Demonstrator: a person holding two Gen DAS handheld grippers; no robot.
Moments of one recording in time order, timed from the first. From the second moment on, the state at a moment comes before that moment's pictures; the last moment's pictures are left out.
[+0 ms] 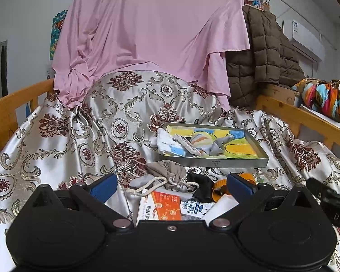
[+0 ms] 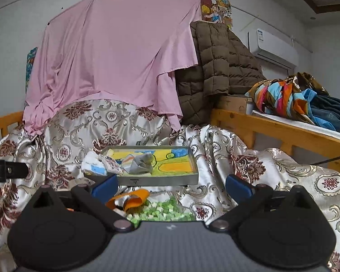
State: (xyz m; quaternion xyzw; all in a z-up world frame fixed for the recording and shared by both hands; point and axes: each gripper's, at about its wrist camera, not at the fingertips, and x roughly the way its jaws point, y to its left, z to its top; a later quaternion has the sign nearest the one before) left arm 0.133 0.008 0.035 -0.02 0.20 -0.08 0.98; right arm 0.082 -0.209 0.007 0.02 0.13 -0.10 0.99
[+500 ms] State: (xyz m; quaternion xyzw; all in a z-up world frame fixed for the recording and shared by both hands) left arm 0.136 -0.005 0.019 0.03 0.24 -0.08 0.97; right arm 0.083 -0.215 -0.026 0.03 0.19 -0.11 0.97
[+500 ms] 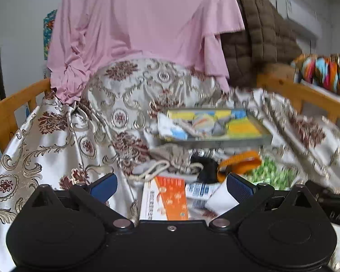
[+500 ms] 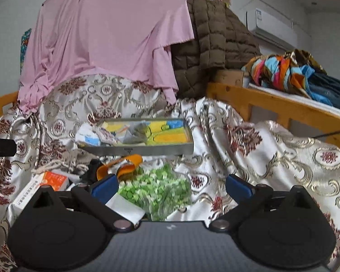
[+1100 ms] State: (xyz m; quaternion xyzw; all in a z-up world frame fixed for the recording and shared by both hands) left arm 0.157 -0.040 -0.014 0.13 0.30 -0.16 0.93; right arm 0.099 -0.240 -0.045 0.09 0.26 -0.10 0.95
